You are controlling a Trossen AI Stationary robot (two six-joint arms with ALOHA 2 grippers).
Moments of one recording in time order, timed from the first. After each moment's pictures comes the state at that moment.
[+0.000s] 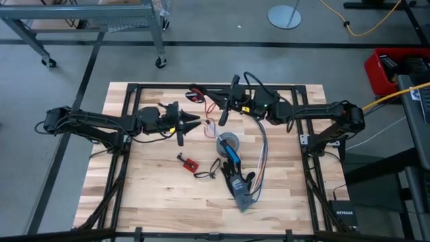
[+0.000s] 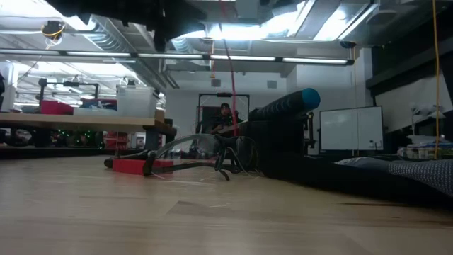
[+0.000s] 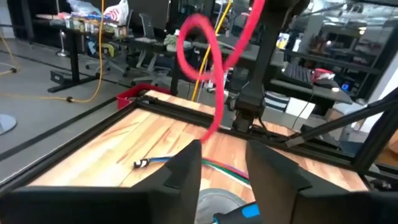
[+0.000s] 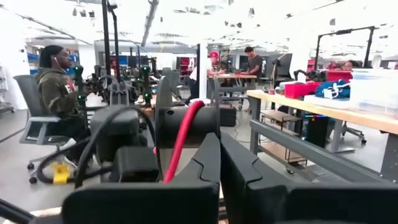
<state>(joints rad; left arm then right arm) 0.06 1.12 0.62 0.44 -0.16 -0.20 -0.11 1.50 1.22 0.48 0.14 -0.03</state>
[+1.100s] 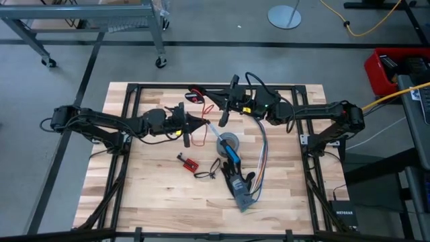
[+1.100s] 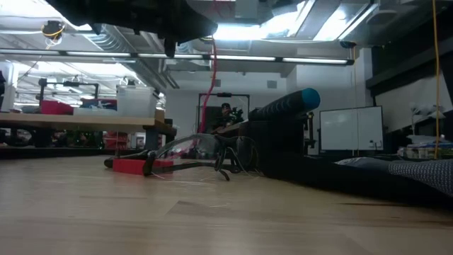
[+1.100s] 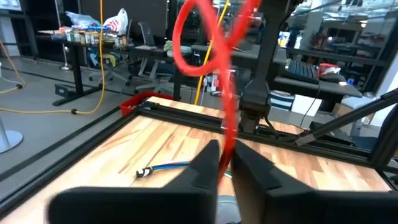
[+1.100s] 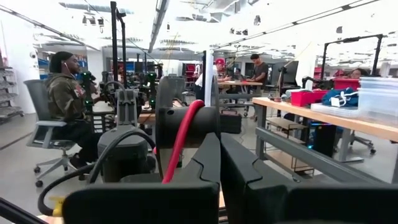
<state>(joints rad) 0.06 1.24 0.62 0.58 -0.17 -0.13 -0.11 1.51 1.22 0.52 0.11 -0.05</state>
